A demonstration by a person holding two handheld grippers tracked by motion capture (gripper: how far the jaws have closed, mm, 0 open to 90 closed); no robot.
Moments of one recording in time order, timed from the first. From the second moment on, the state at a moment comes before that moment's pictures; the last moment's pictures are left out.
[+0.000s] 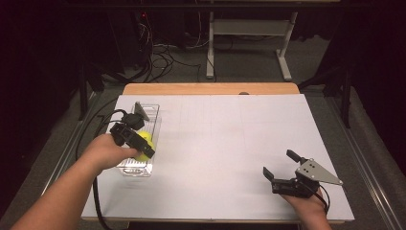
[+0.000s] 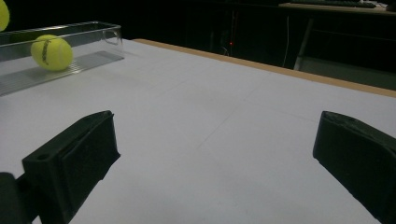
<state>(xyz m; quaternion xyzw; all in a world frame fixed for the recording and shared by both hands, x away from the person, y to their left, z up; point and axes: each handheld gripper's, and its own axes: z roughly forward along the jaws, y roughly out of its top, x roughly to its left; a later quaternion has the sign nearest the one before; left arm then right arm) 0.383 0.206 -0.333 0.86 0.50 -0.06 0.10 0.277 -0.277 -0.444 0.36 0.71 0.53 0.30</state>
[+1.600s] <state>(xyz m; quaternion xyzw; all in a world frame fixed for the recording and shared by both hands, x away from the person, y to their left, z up) 0.391 0.238 -0.353 0.83 0.54 -0.05 0.07 0.276 -0.278 -0.443 0.36 0.70 0.53 0.30</state>
